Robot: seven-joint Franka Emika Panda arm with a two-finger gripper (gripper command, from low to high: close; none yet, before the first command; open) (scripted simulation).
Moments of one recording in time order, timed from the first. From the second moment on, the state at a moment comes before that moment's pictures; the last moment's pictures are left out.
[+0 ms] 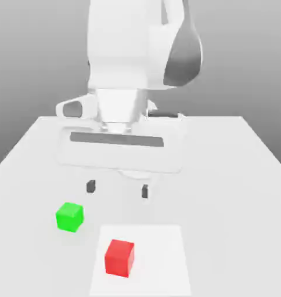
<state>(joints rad) -0.08 -0.05 -0.01 -2.57 -0.01 2.66 0.92</state>
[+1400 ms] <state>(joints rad) -0.33 -0.08 -0.25 -2.92 -0.04 2.85 0.74</state>
